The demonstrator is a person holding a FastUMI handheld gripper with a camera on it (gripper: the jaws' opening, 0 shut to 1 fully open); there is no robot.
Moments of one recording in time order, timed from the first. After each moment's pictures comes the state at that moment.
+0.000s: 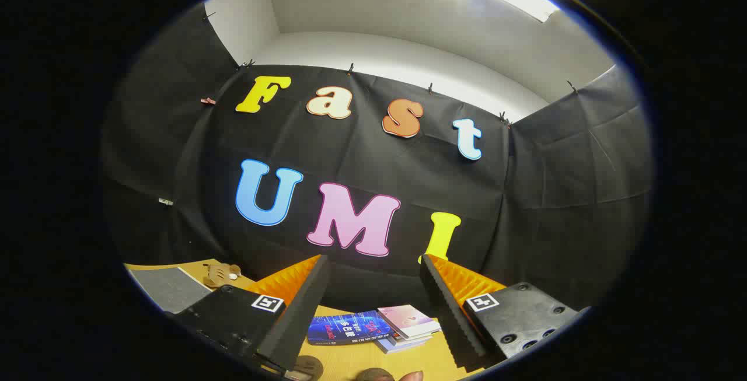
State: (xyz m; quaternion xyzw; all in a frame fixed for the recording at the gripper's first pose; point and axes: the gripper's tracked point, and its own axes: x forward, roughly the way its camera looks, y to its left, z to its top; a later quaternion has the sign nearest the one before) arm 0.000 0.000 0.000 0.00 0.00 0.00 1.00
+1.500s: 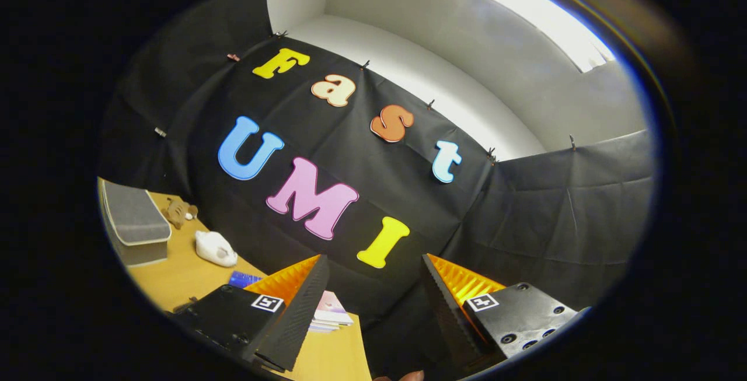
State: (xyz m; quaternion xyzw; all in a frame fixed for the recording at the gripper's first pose) arm -0.082 -0.128 0.001 -0.18 0.02 -0.01 0.98
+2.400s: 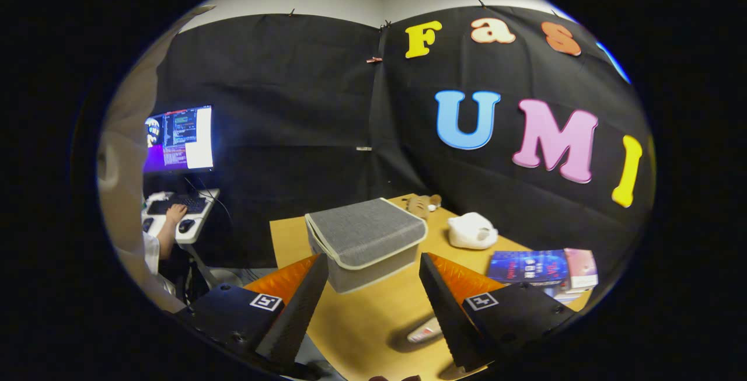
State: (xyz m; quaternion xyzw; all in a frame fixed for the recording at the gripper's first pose) arm -0.146 0.227 -0.114 0.12 0.17 0.51 0.84
